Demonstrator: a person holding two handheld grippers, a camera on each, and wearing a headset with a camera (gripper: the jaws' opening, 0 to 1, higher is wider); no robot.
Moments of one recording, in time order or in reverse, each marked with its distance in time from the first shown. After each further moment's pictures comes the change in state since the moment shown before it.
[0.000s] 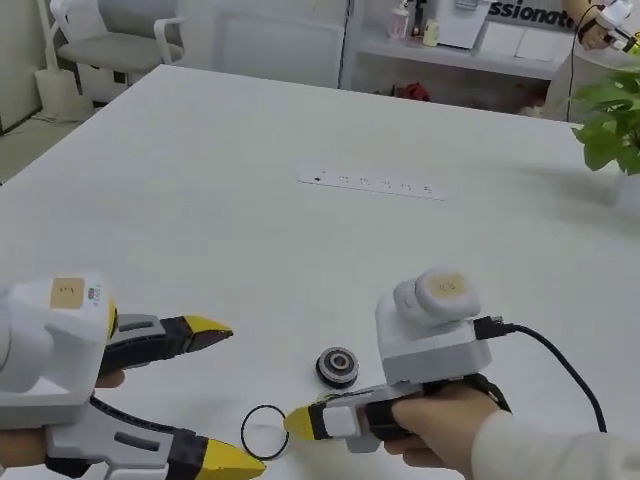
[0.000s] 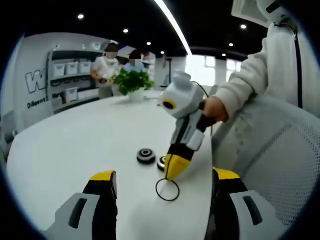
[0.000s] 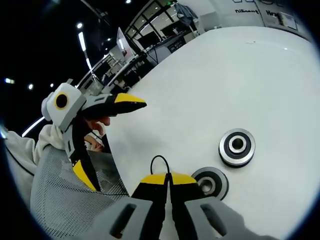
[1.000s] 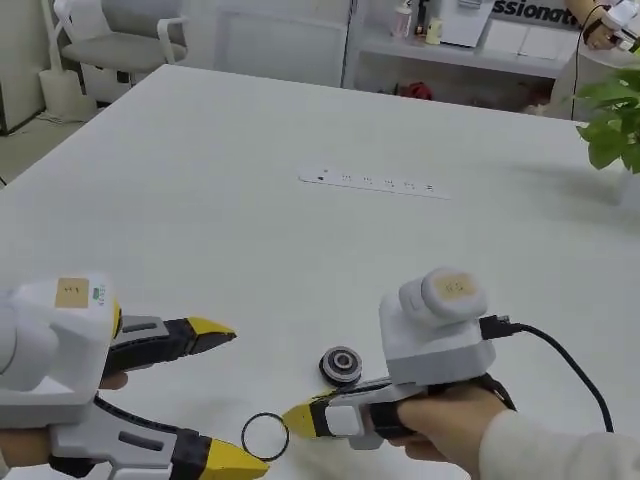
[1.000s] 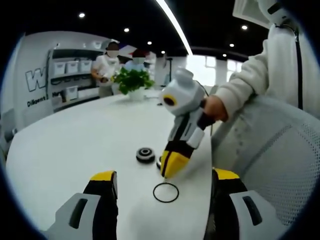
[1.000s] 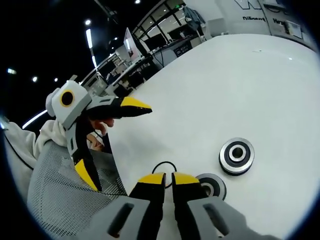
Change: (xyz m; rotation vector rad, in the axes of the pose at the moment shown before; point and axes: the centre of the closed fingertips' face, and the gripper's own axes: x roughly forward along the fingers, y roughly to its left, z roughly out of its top) left arm 0.000 -0.001 -0.001 -0.011 0.004 -0.004; right arm -0.005 -0.001 0.010 -0.050 -0.038 0.011
